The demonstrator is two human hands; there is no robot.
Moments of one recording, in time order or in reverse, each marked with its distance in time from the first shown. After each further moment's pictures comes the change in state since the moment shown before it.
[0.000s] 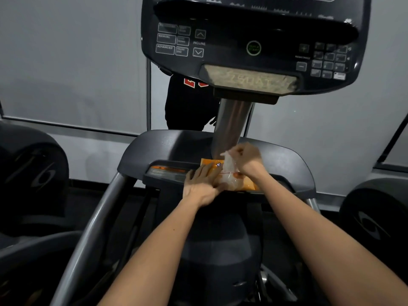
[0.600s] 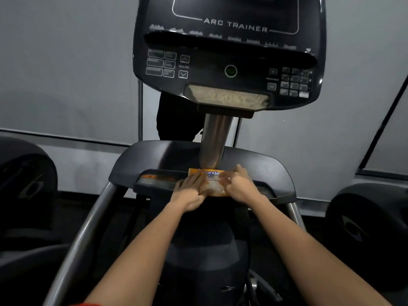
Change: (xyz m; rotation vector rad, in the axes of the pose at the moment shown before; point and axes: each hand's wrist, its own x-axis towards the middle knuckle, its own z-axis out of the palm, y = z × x) left_hand -0.007 0.002 -0.011 -0.069 -0.051 0.039; right_hand -0.039 0.028 -0.018 -0.478 -0.205 -0.120
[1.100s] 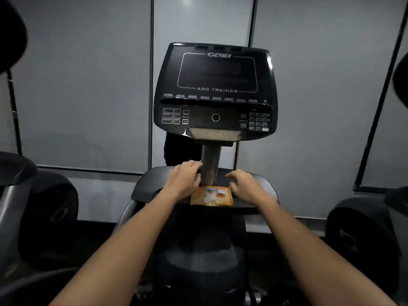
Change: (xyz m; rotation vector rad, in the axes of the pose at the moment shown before) left_hand -0.099 0.065 -0.130 0.098 0.413 0.175; right_hand -0.096 -0.037 -0.098 0.102 0.135 -0.176
